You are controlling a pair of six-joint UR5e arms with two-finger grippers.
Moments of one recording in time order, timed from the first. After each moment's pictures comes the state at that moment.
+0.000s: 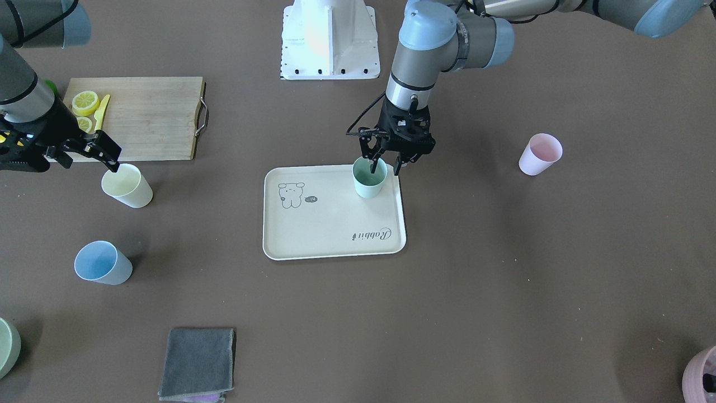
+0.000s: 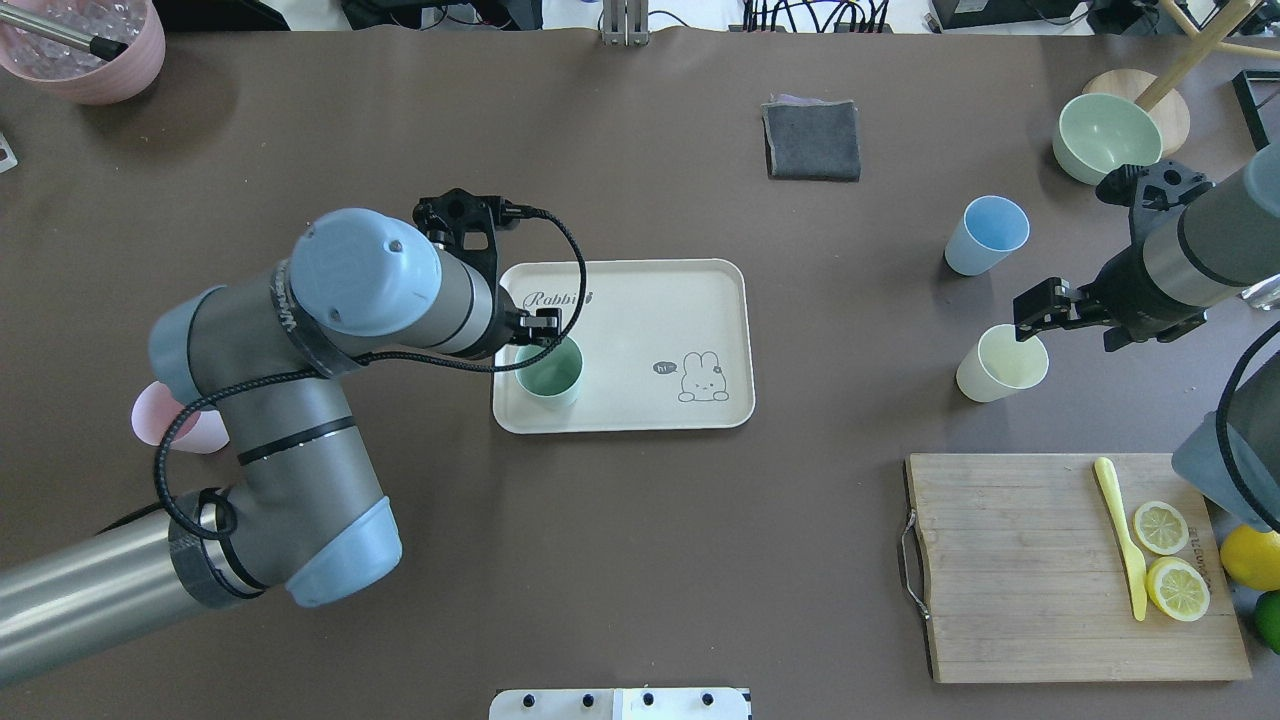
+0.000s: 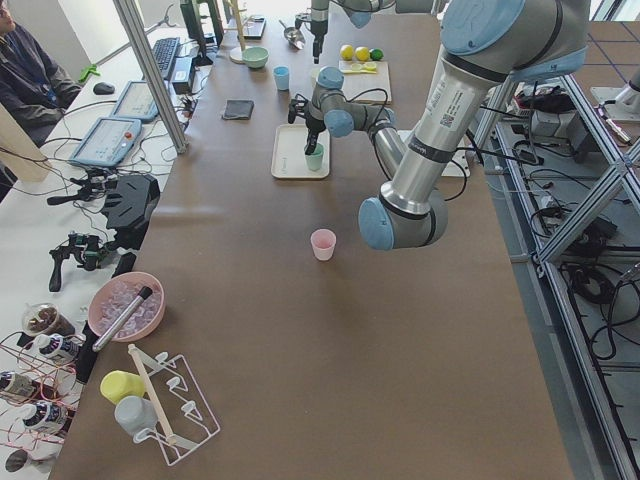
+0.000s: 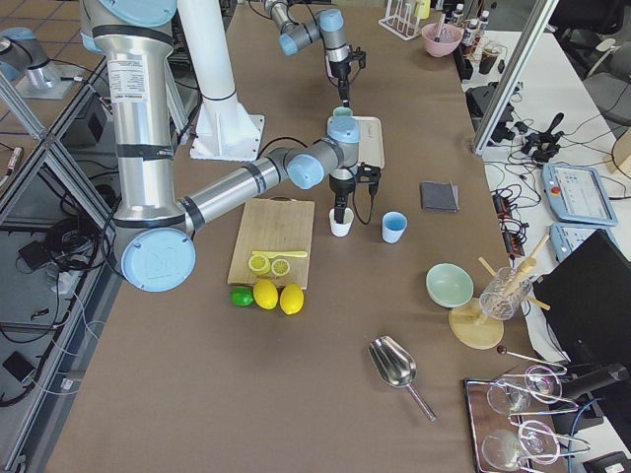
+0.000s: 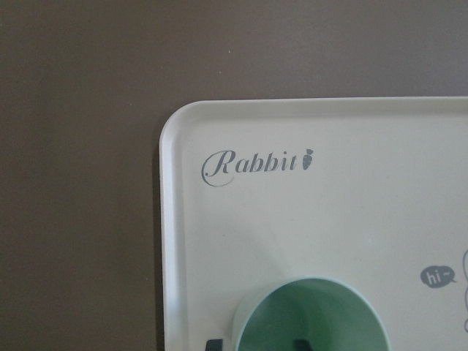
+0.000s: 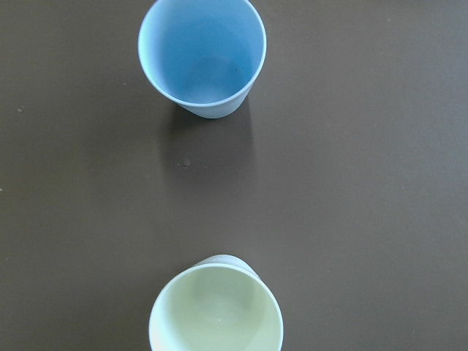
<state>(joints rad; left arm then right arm) -0.58 -2.16 -1.79 -1.74 -1.78 -1.19 0.91 -1.52 1.96 -1.44 2.11 0.97</state>
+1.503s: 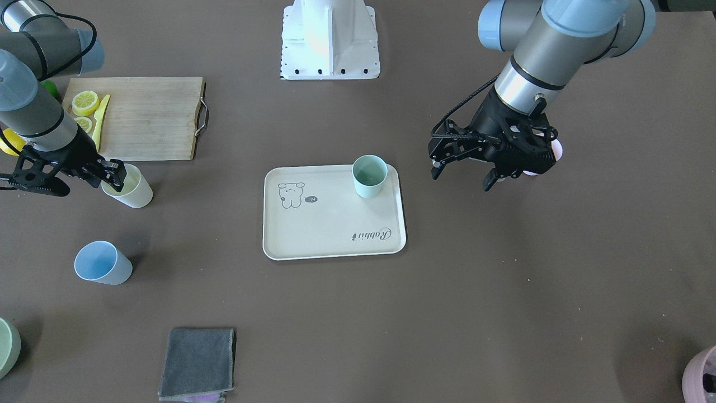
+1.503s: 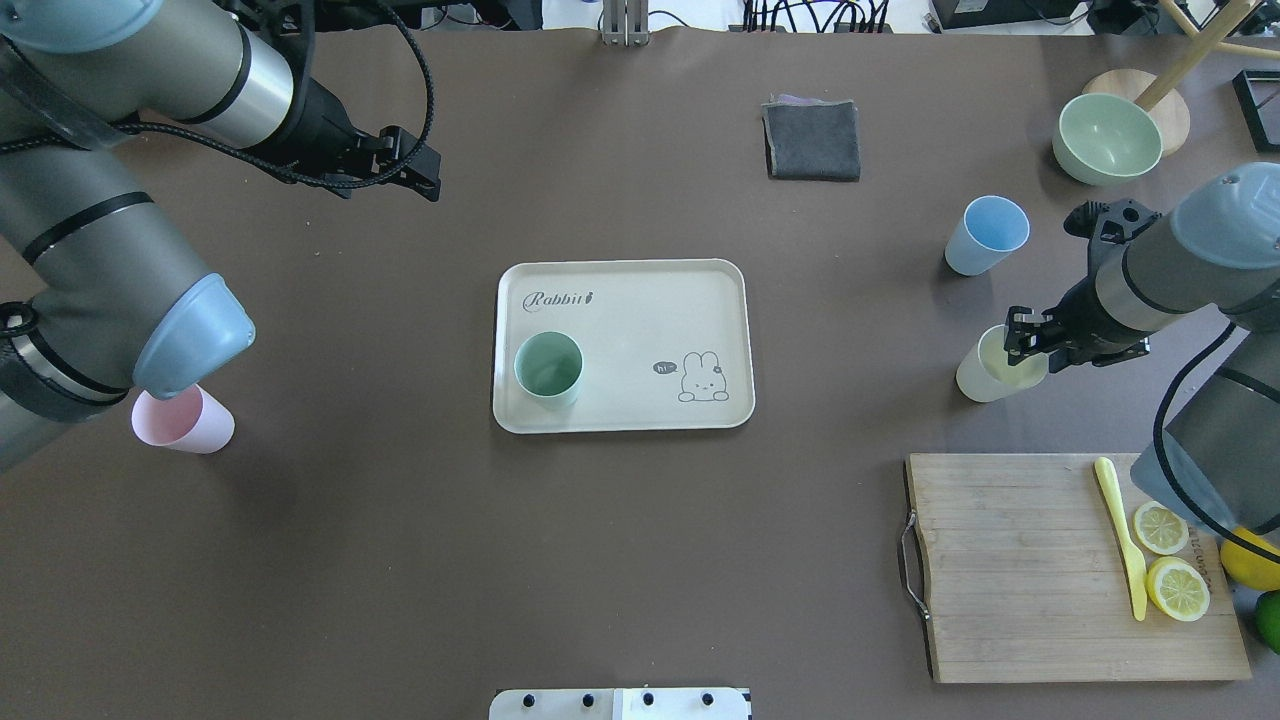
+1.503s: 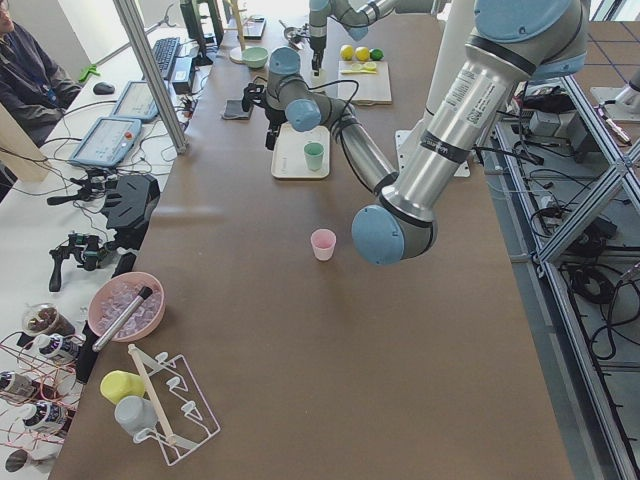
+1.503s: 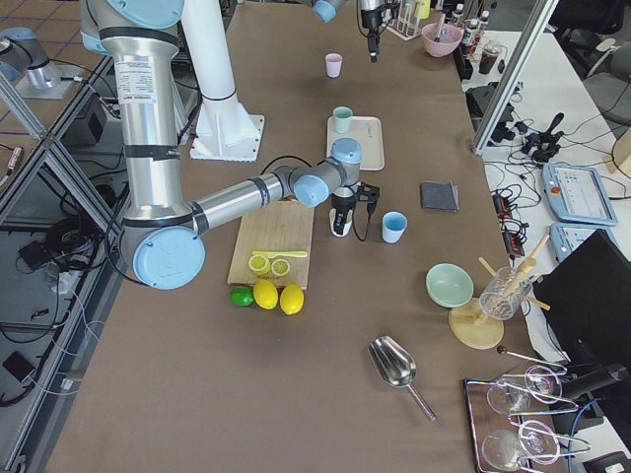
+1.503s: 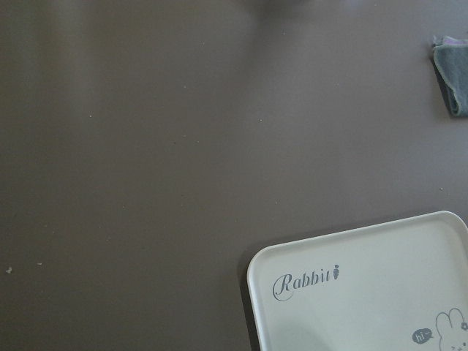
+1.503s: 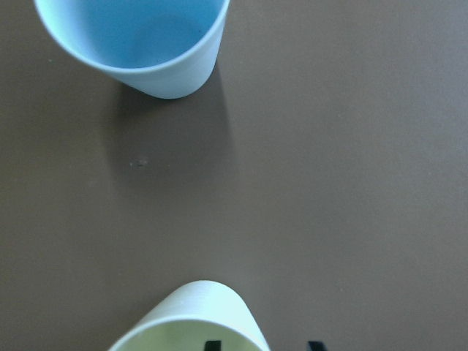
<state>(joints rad) -0.89 -2.12 -1.83 -1.73 -2.10 -0.93 0.85 -1.50 1.83 -1.31 2.08 1.11</state>
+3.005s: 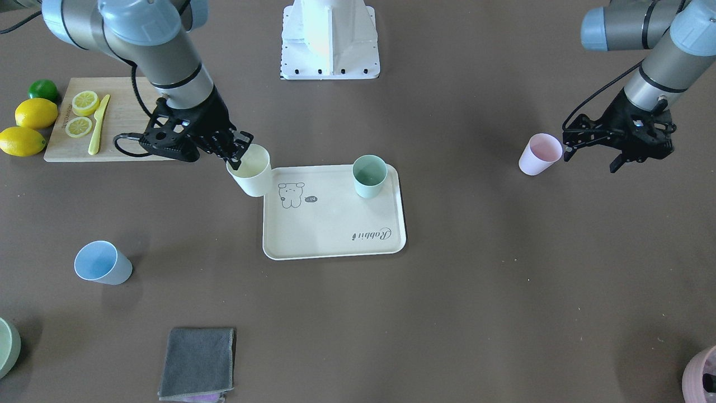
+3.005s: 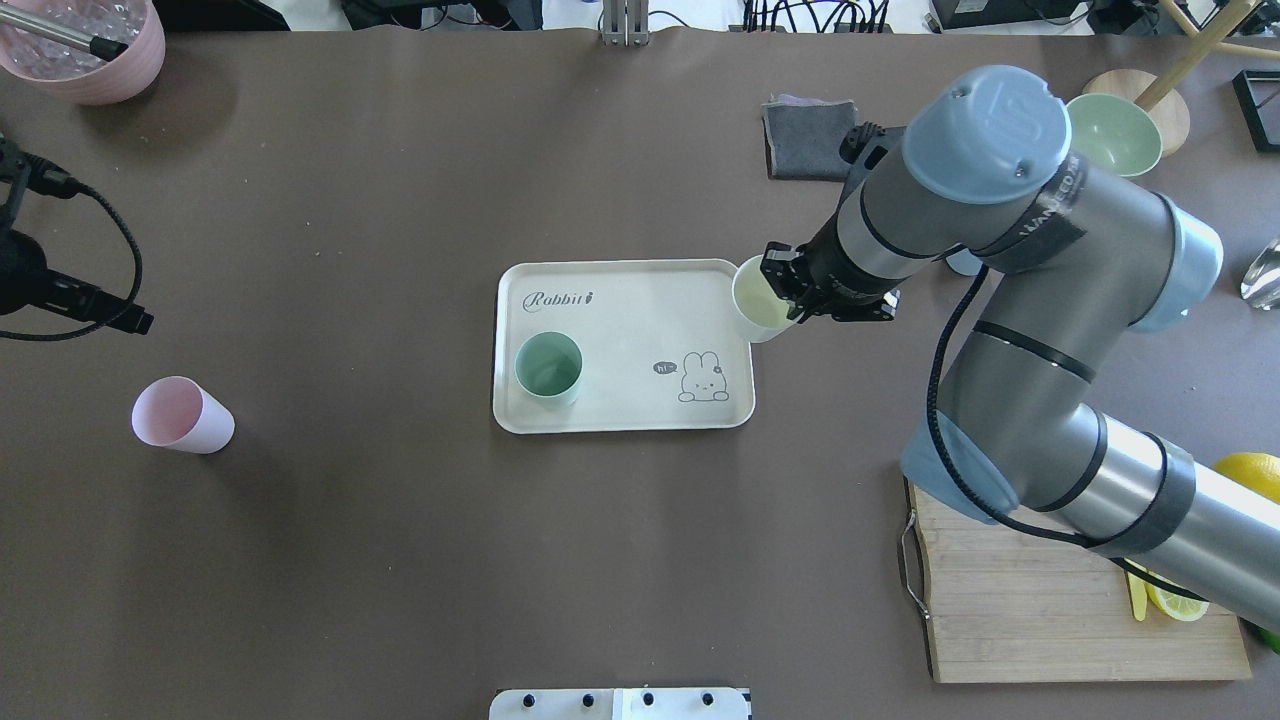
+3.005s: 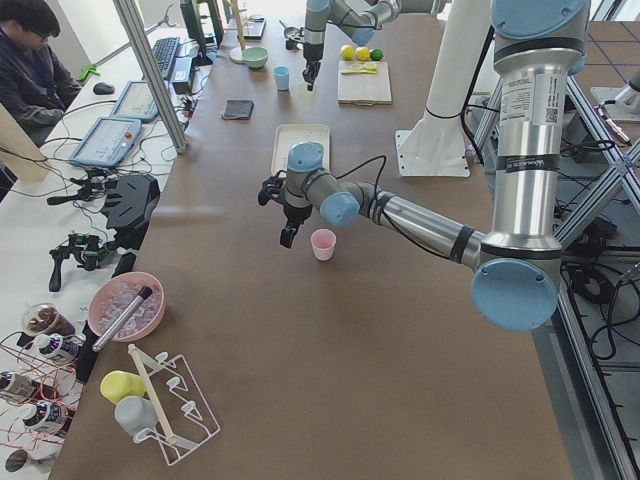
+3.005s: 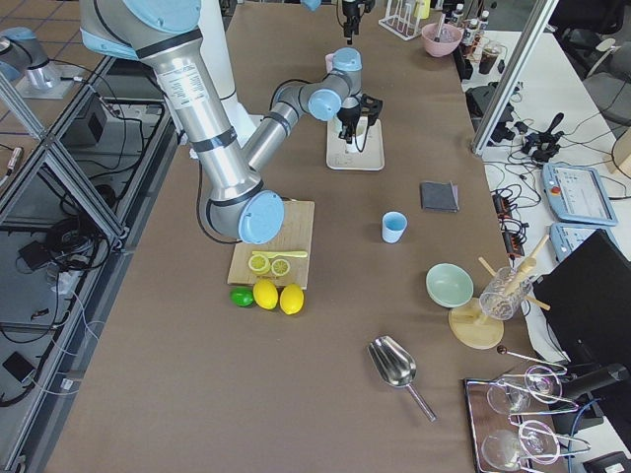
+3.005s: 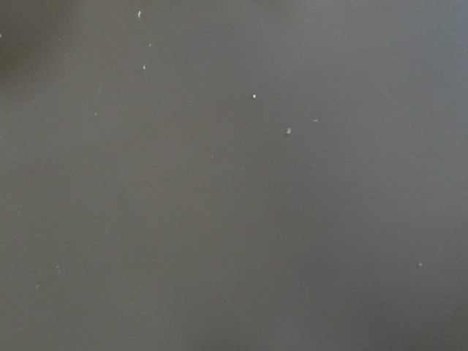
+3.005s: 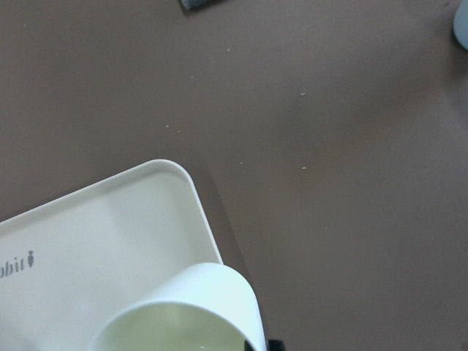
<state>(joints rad) -1.00 -1.52 -1.91 -1.97 -2.12 -0.52 0.68 -1.03 1.88 -1.60 1.98 1.47</state>
